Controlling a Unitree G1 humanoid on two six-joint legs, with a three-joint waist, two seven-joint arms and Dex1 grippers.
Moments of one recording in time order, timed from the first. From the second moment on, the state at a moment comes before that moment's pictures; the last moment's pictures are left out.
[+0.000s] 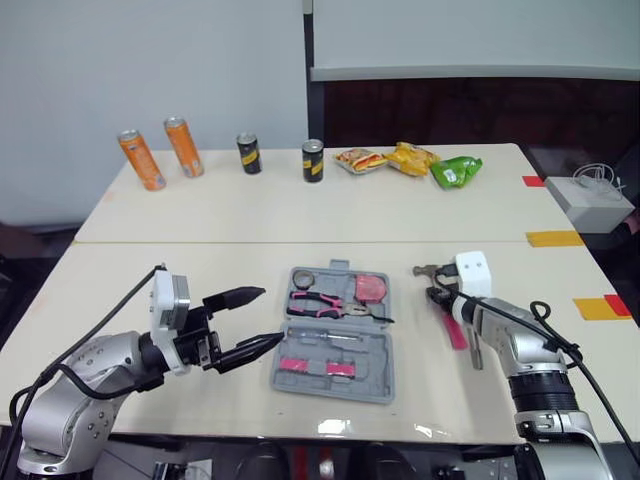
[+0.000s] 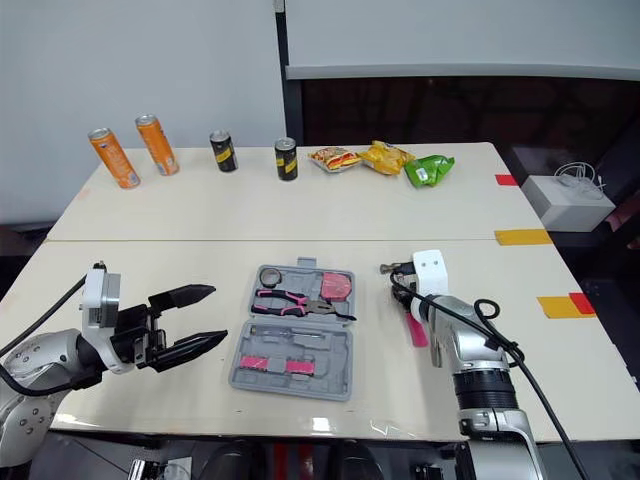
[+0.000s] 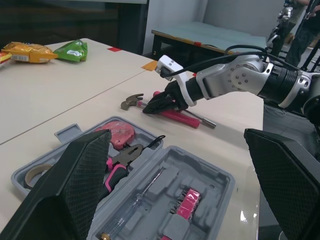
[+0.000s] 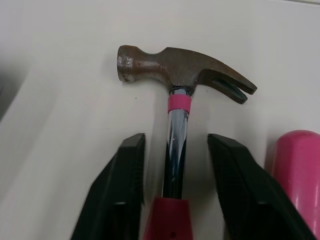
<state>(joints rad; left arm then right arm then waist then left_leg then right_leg) 0.01 0.63 0.19 -0.47 -0.77 0.47 -0.97 -0.46 -0.43 -0.07 0.26 0.20 0.70 0.27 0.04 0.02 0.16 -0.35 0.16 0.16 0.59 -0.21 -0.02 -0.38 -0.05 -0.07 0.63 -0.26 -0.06</state>
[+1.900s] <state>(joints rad) 0.08 0.64 0.17 -0.48 -0.76 0.44 -0.99 0.15 -0.22 -0.14 -0.55 0.26 0.94 0.16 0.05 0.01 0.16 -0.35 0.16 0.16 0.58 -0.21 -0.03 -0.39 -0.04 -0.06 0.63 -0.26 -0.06</state>
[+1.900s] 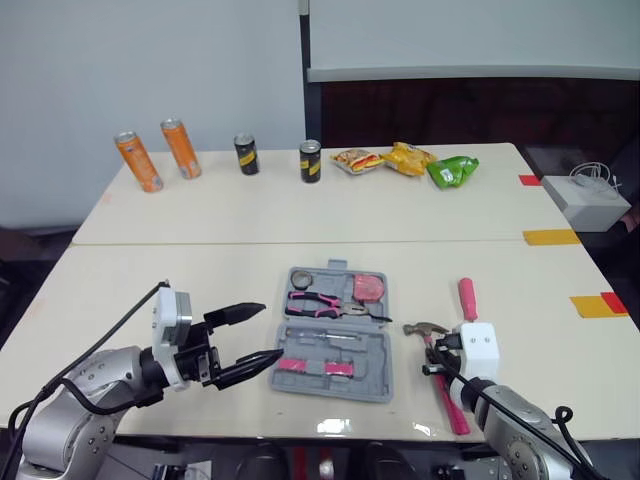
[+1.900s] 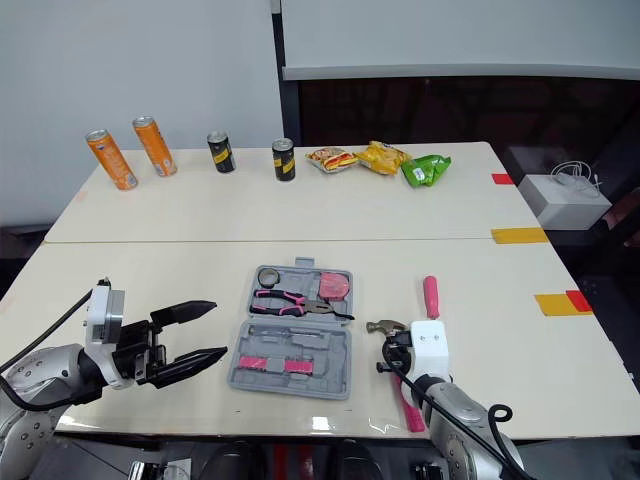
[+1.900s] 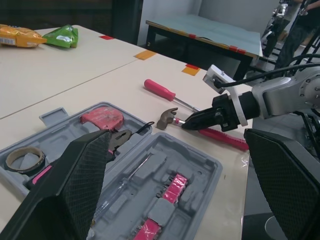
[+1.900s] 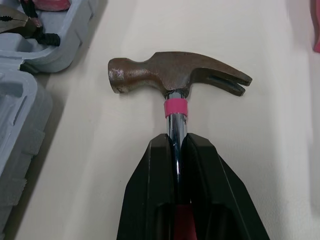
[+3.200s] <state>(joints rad) 0.27 0.68 0.25 -0.30 -0.76 0.23 -1.34 -0.84 -0.89 0.54 0.50 -0.17 -0.76 1.61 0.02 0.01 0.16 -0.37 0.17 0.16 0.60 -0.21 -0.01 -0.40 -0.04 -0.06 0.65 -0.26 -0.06</state>
